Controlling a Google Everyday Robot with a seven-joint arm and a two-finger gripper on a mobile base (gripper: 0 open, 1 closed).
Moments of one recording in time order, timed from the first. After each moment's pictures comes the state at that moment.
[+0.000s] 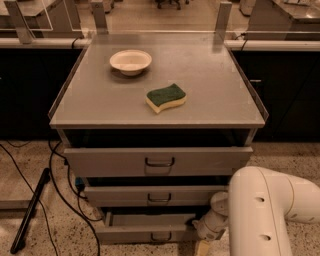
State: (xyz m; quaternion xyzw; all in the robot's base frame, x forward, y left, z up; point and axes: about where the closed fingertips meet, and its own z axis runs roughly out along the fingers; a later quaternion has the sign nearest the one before) arm 0.432 -0.161 0.196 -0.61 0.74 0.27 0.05
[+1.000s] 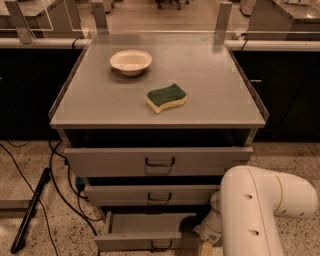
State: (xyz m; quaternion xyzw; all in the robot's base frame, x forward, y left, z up) arm 0.404 -0.171 0.199 -0.60 0.73 0.32 -0.02
